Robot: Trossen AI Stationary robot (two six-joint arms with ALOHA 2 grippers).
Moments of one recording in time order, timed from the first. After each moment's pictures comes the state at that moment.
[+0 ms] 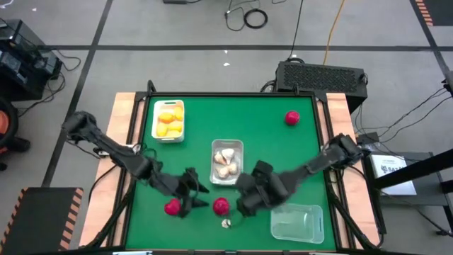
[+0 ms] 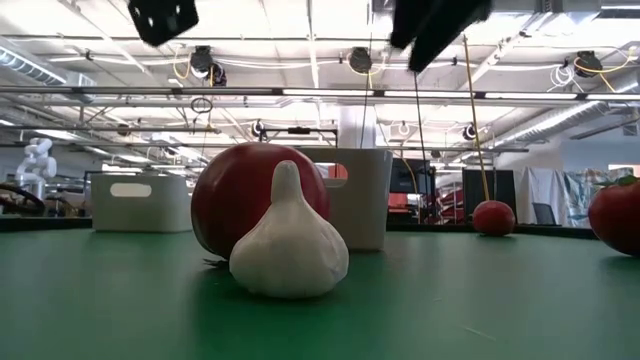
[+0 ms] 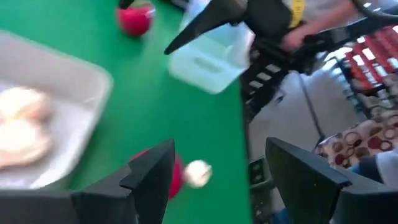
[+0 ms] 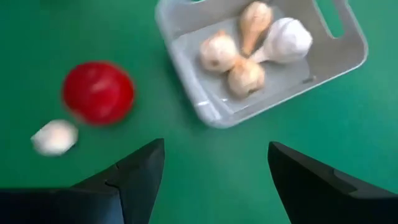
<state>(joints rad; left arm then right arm) -0.54 1.35 0.89 -0.02 -0.21 -0.70 0.48 1.93 1.78 -1.19 0.43 0.89</state>
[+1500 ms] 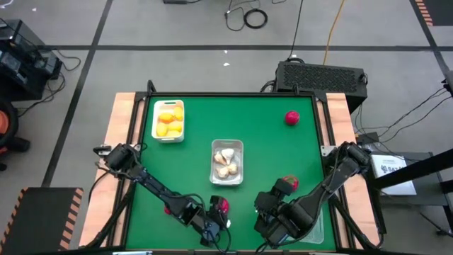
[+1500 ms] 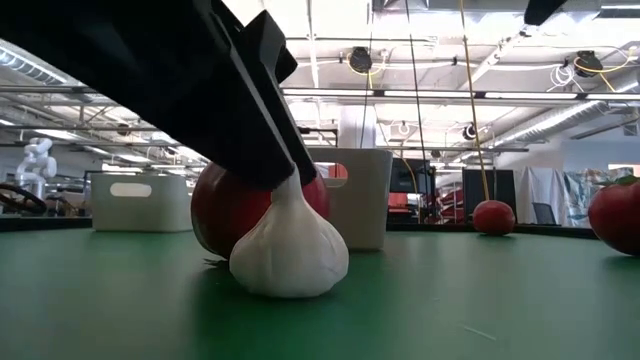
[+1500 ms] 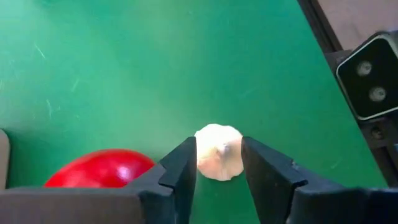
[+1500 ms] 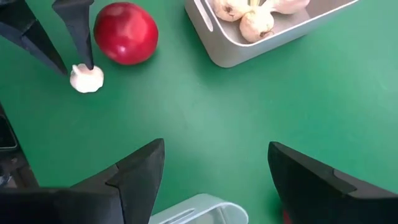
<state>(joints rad) -0.62 2.03 1.34 -0.21 -0.26 -0.27 0.72 1.93 1.78 -1.34 0.50 1.20</state>
